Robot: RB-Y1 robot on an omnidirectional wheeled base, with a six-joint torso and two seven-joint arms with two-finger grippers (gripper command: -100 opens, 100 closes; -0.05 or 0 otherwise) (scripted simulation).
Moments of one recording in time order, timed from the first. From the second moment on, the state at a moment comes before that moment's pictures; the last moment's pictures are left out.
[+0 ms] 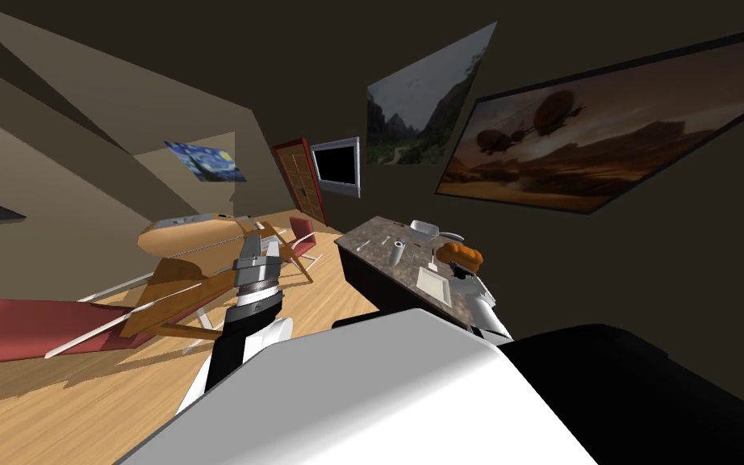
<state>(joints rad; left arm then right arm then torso) 0.53 0.00 -0.01 -2.32 -0.01 -0.45 -0.14 0.05 -0.57 -0.56 -1.12 0.38 0.34 0.60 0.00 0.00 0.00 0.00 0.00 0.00</state>
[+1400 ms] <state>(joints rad) 0.53 0.00 -0.01 -2.32 -0.01 -0.45 -0.14 -0.28 -0.60 -0.60 -0.73 0.36 0.15 0.85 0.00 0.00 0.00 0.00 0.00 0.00</state>
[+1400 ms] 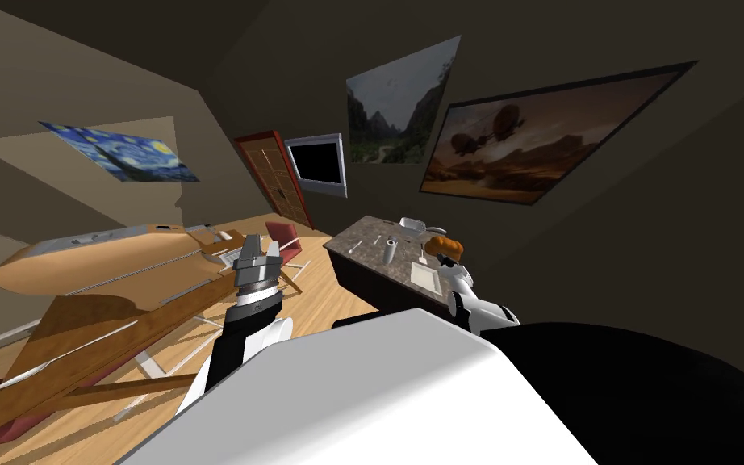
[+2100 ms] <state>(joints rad) 0.53 0.00 -0.01 -2.32 -0.01 -0.45 -0.14 -0.51 -0.63 -0.67 -0.41 0.38 -0.02 1.01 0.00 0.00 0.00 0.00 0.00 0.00</state>
